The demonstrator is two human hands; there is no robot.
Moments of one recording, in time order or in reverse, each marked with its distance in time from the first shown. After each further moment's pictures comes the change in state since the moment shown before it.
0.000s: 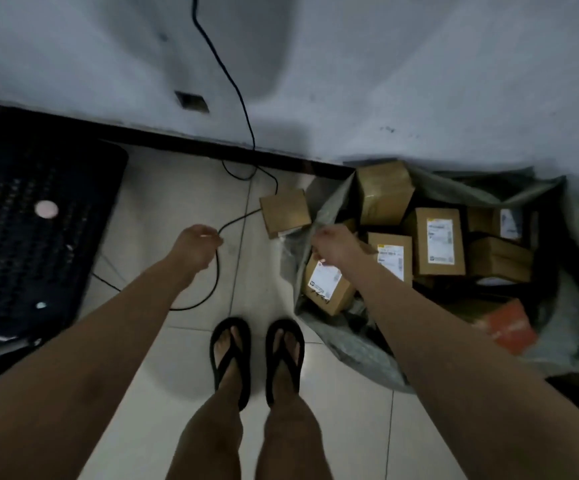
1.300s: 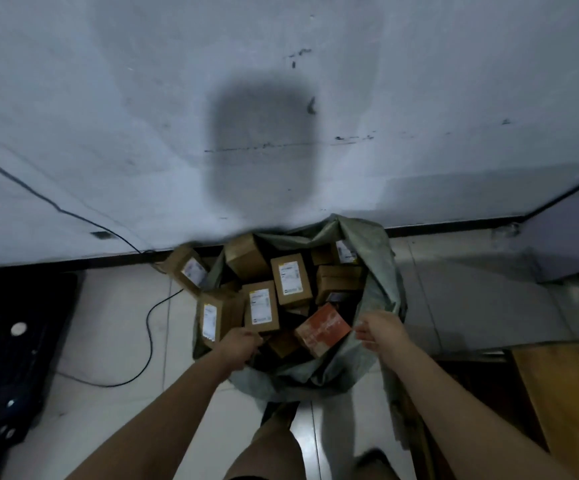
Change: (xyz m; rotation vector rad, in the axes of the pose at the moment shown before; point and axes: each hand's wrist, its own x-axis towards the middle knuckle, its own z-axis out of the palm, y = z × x) left_hand -0.414 0.085 0.354 0.363 -0.261 0.056; right_hand -0.276 0.309 -0.400 0.722 0.237 0.256
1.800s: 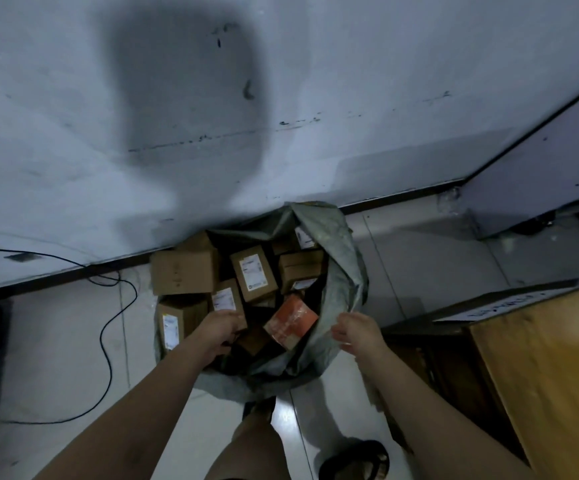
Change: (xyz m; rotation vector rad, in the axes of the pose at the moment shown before) left_hand 0.047 0.062 0.017 -0.195 -0.028 -0.091; right_hand 0.009 0.016 -0.015 0.187 0.066 0.063
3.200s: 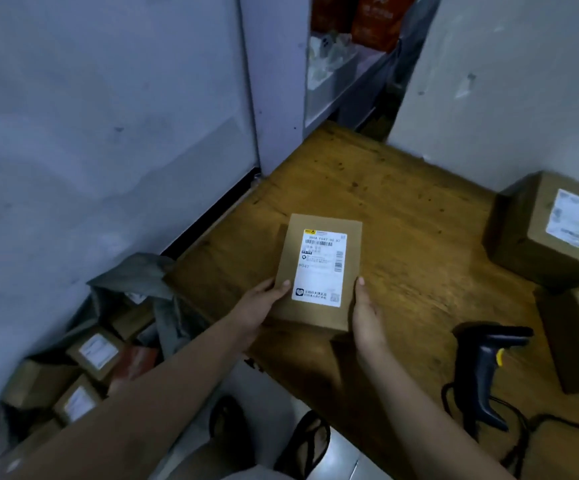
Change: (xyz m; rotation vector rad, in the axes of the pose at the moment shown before) left_hand -0.236 -0.116 0.489 0.415 -0.605 0.365; right_hand -0.089 0.223 -0.445 0.746 0.421 -0.226
